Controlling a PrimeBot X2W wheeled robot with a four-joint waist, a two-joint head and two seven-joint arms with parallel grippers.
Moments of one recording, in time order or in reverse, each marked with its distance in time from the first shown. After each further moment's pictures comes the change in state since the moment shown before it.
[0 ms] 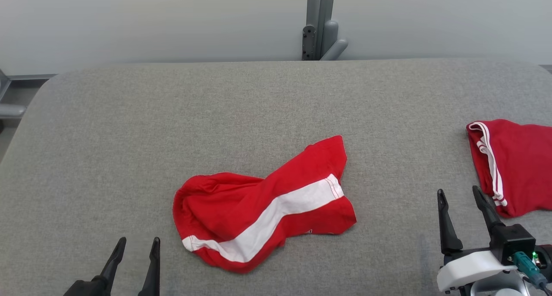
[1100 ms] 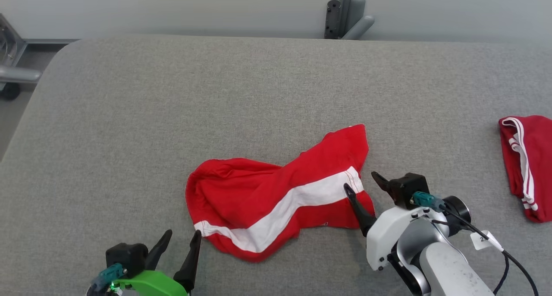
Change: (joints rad) left arm -0.135 -0.079 -0.057 0.126 -0.097 -0.087 0.227; right arm -0.254 -0.042 0.395 0.138 0.152 0.000 0.351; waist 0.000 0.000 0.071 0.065
